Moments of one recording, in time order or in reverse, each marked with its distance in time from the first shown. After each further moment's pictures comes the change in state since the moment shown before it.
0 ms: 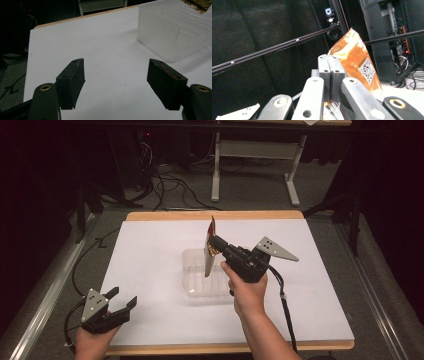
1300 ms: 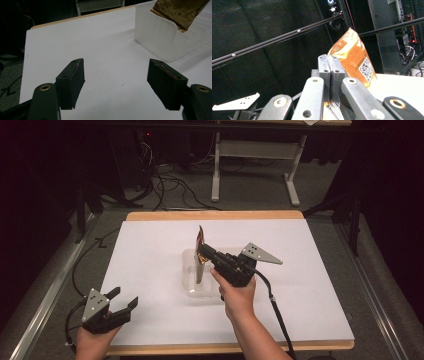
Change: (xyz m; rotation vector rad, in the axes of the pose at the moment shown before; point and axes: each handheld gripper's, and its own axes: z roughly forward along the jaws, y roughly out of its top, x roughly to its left) left arm 0.000 0.000 0.001 0.007 -0.017 0.007; right arm -0.002 -0.029 0.016 0.058 0.017 0.029
